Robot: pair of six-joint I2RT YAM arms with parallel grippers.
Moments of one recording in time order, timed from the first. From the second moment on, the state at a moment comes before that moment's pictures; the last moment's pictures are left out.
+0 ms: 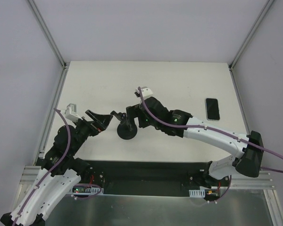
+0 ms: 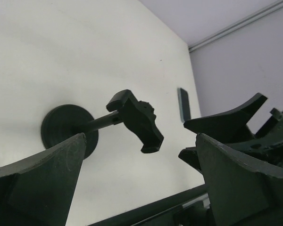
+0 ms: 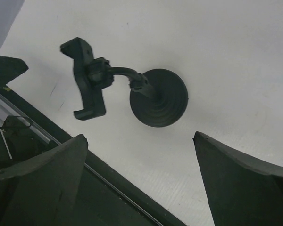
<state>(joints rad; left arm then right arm) -0.50 0.29 0.54 -0.39 -0.09 -0.95 1.09 1.40 1.26 -0.48 0.27 0.51</state>
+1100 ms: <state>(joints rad) -0.50 0.45 0.80 -0.58 -0.05 -0.61 1.13 1.67 1.47 -0.53 0.39 0.28</state>
